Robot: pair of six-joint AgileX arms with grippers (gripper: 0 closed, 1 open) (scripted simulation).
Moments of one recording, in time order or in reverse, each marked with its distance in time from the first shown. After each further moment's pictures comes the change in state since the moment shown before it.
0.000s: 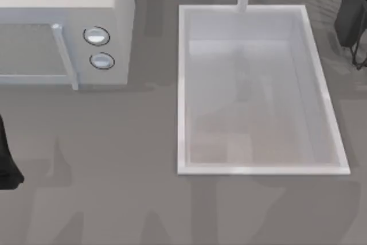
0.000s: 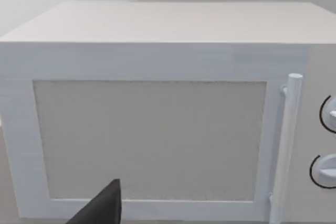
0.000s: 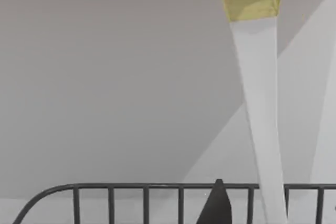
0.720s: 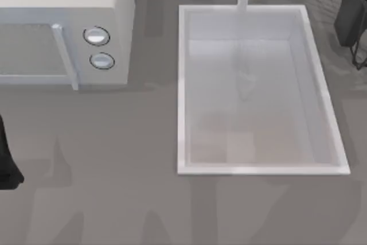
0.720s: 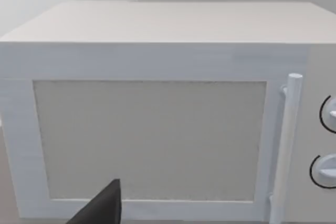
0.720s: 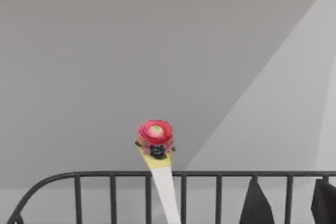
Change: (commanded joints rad) left arm 0.000 0.000 0.000 0.000 0.000 0.000; right arm 0.005 0.007 -0.004 0.009 0.005 0.000
